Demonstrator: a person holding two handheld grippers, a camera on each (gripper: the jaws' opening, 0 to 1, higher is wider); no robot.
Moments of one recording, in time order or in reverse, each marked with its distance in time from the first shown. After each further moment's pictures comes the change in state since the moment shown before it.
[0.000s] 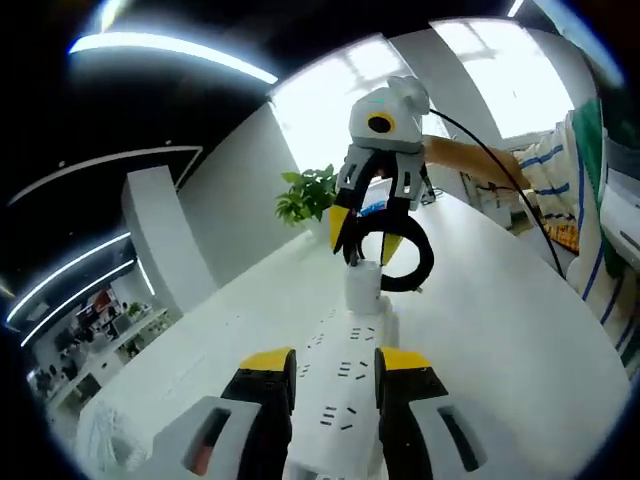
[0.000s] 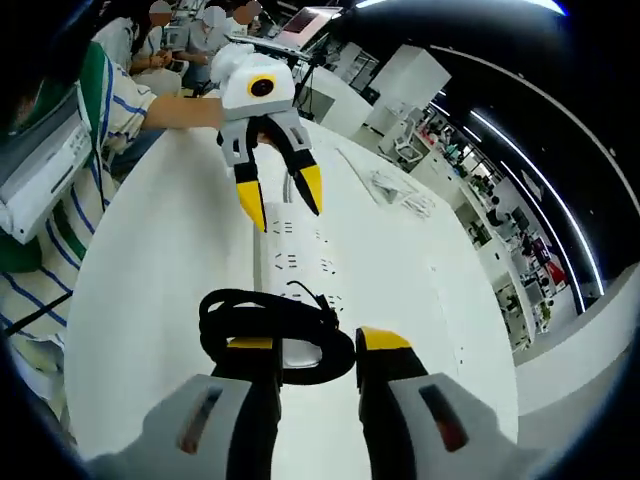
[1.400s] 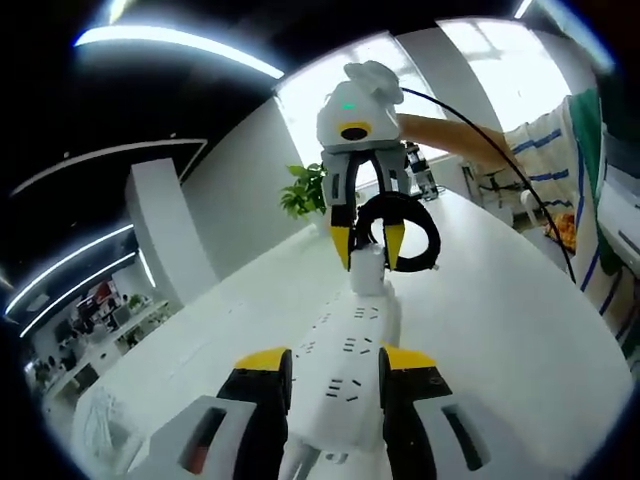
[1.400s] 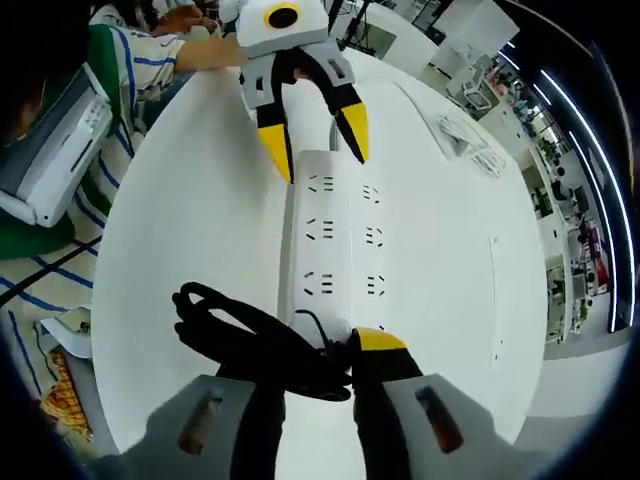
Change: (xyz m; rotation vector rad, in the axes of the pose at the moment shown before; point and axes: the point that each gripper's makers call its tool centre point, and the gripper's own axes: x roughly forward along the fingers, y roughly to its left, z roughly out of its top) left arm -0.008 -0.001 -0.014 -0.037 0.000 0.005; right arm 0.028 0.020 -0.013 -0.057 0.279 0.287
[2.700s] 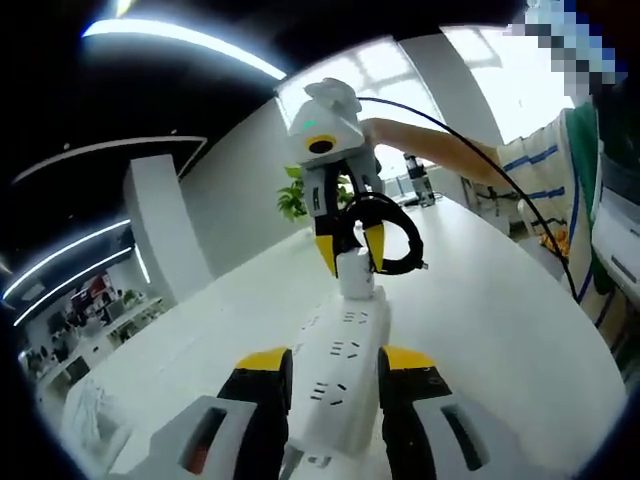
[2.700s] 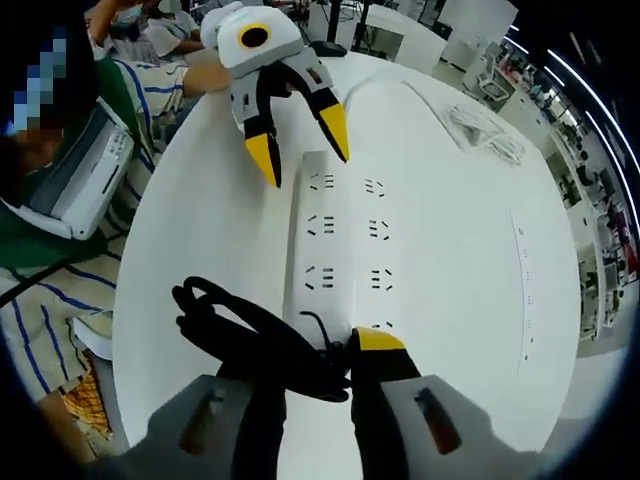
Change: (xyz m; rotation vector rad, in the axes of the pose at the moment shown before) left arm -0.001 -0.005 0.002 -0.050 -0.023 -0.023; right arm 0.002 -0.003 -0.005 0.053 -0.041 0.158
